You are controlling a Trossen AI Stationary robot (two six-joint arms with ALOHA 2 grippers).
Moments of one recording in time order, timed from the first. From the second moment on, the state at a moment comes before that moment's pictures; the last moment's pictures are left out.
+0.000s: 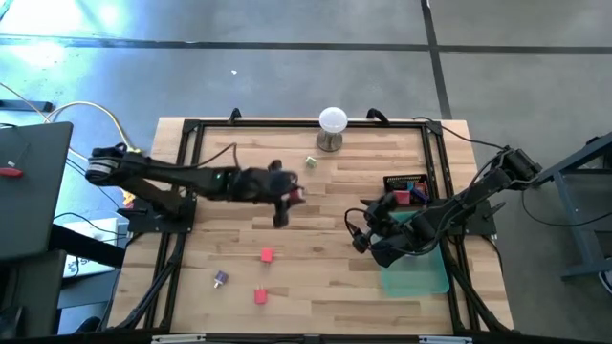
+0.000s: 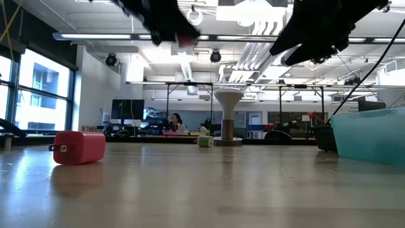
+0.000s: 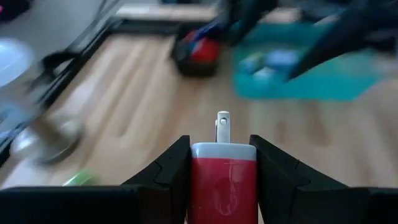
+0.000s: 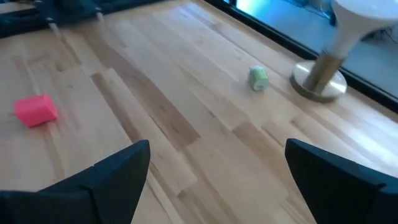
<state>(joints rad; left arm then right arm) -0.06 1.34 0.98 -0.07 -0.22 -0.09 0.52 1.40 0.88 -0.50 0.95 0.90</state>
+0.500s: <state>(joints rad) -0.19 1.39 0.98 0.16 0.16 -0.54 0.66 1.40 0.88 0.06 0.78 0.17</state>
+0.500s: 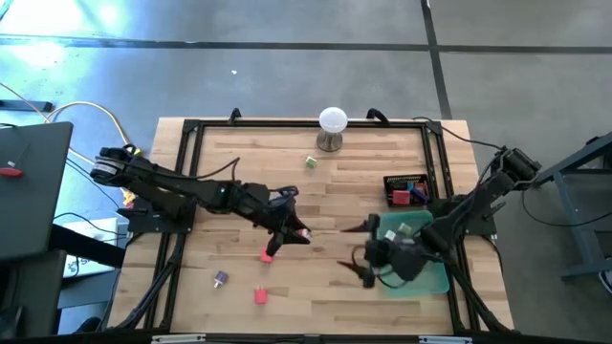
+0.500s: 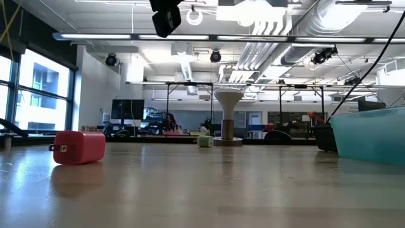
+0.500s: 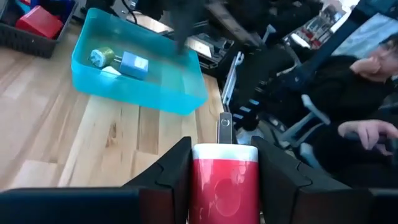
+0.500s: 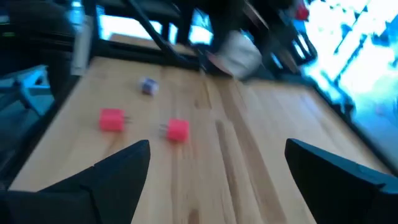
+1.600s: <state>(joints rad) -0.13 1.72 1.09 0.48 0.42 -0.71 0.53 1.51 0.88 0.29 0.59 -0.32</state>
